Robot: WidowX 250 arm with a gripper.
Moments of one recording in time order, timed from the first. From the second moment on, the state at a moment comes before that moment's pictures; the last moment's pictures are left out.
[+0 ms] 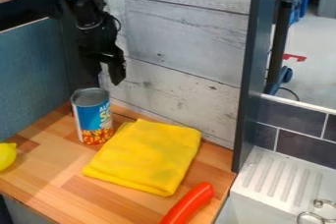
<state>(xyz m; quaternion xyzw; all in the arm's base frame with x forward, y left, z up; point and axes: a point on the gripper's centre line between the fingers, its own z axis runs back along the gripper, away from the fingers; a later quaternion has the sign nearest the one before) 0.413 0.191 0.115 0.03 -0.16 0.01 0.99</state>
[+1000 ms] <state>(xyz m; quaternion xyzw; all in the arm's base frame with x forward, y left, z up) 0.415 0.203 0.067 0.03 -0.09 0.03 0.99</state>
